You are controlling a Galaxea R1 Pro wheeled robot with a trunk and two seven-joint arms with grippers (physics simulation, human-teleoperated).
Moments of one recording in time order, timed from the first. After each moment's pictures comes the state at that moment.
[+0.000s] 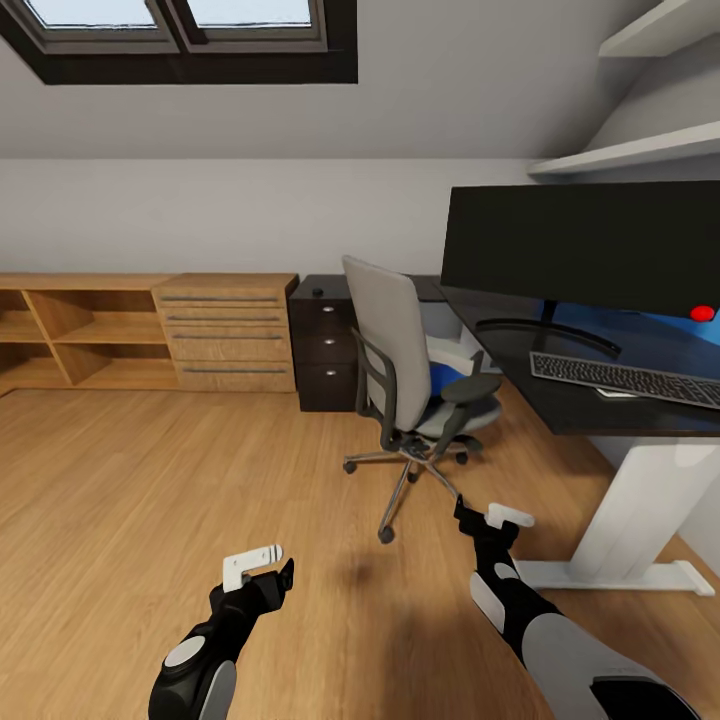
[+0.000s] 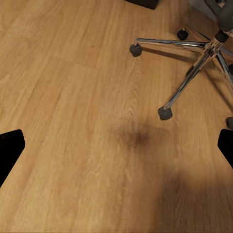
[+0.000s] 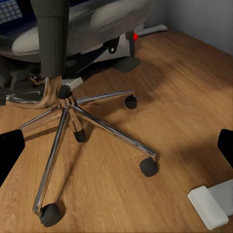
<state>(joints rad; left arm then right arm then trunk) -0.03 -0.15 -0.09 -1.61 0.19 0.51 0.22 -0.74 0.04 -0.01 -0.25 -0.20 -0.47 -0.20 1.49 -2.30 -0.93</state>
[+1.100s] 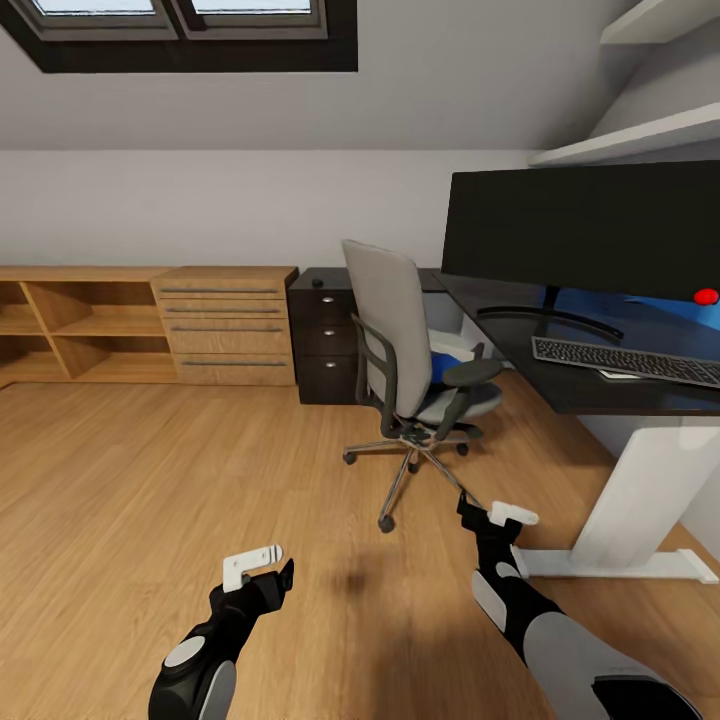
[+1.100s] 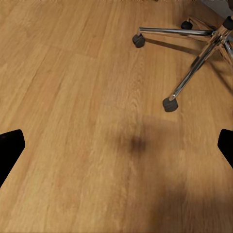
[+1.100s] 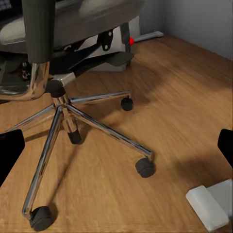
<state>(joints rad) -0.03 -0.15 -0.09 -1.61 0.19 0.51 0.22 -0.74 0.03 -0.01 -0.25 -0.20 -0.51 -0.21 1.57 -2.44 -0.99</state>
